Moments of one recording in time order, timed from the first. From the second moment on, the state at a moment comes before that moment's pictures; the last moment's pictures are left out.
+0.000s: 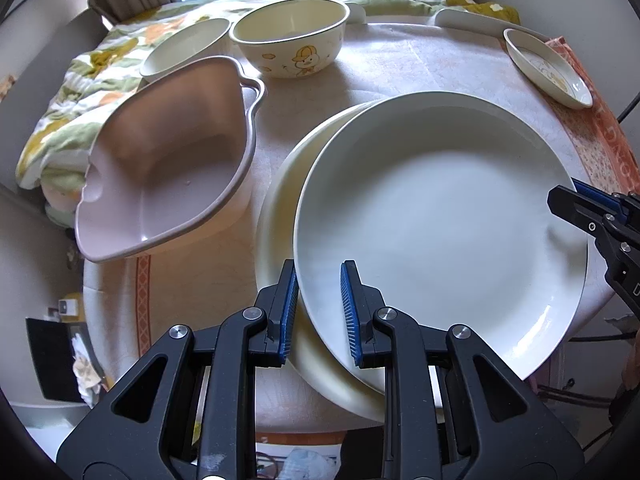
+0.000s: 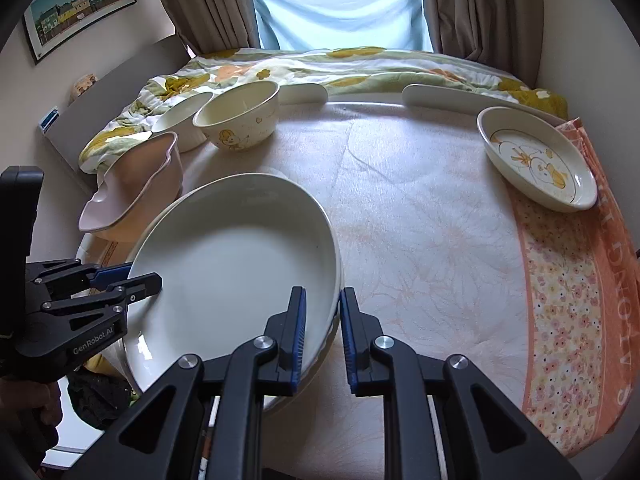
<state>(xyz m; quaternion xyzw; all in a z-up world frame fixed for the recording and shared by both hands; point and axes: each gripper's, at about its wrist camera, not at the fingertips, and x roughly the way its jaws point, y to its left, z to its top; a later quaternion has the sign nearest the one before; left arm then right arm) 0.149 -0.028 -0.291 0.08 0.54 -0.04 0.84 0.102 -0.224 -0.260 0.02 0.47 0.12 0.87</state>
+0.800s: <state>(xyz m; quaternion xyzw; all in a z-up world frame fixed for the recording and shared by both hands) 0.144 -0.036 -0.282 0.15 0.50 -0.01 0.85 0.104 -0.210 -0.262 -0.01 0.47 0.12 0.88</state>
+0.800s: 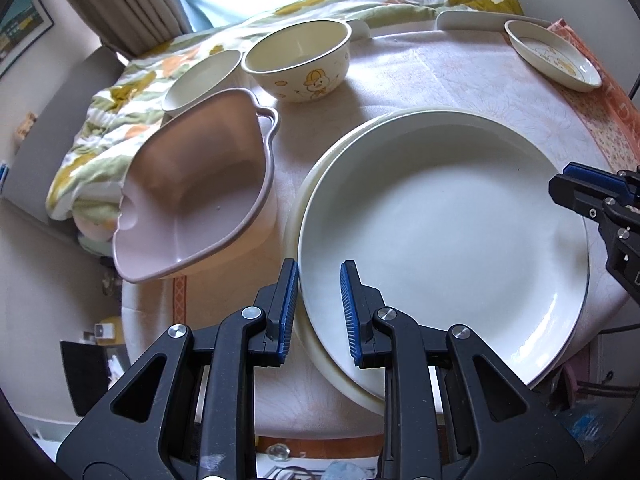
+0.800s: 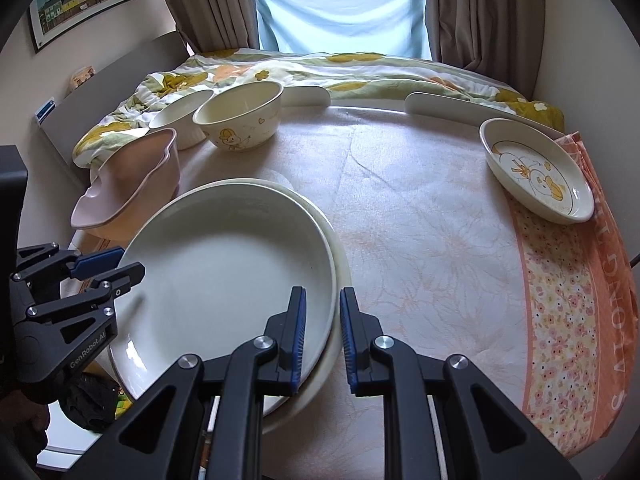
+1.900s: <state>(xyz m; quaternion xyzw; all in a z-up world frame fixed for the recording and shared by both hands) 0.322 -0.234 -0.182 0.03 0.47 -0.34 0.81 0.128 -0.428 -0.194 0.22 0.44 -0.07 0.87</state>
